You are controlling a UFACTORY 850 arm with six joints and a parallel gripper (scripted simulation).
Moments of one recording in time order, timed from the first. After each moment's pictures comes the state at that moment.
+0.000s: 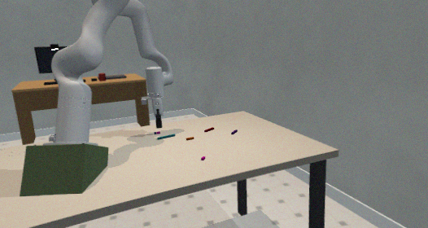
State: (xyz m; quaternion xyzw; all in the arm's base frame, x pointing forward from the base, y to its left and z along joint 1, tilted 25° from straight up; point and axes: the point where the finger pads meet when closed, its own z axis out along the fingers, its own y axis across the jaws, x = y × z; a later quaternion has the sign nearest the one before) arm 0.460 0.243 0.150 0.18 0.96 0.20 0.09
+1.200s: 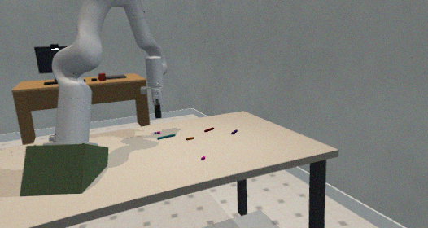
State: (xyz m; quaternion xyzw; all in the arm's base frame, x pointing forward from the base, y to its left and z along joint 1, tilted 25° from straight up) arm 0.447 0.225 0.199 0.18 0.96 0.19 0.09
